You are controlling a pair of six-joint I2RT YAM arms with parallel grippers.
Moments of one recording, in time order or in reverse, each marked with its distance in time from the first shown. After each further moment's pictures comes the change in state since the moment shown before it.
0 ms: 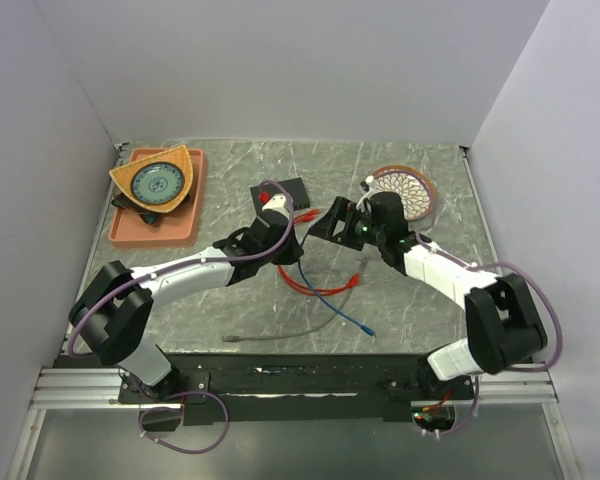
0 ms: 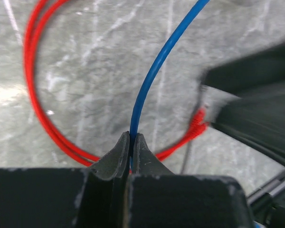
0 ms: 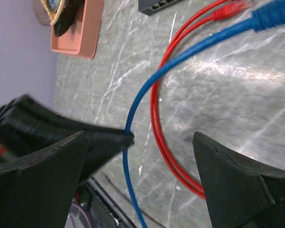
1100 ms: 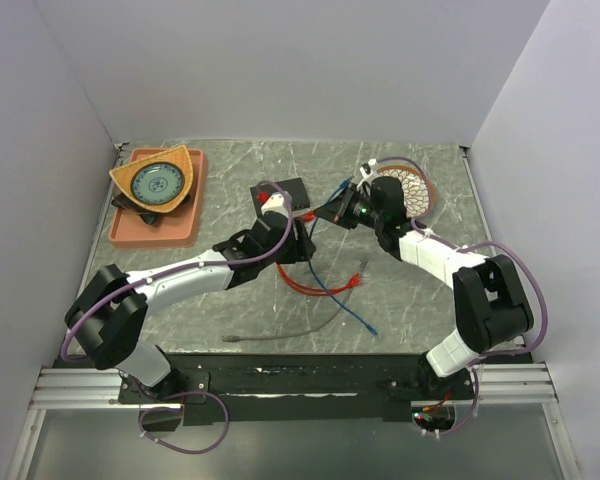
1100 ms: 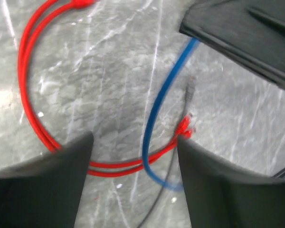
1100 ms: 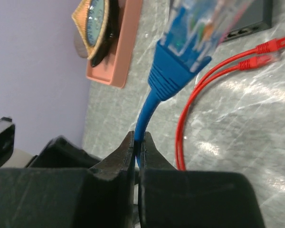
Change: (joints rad) left arm -0.036 -0.032 -0.008 0.038 -0.051 -0.066; right arm -0.044 0.145 0.095 0.190 -0.069 0.120
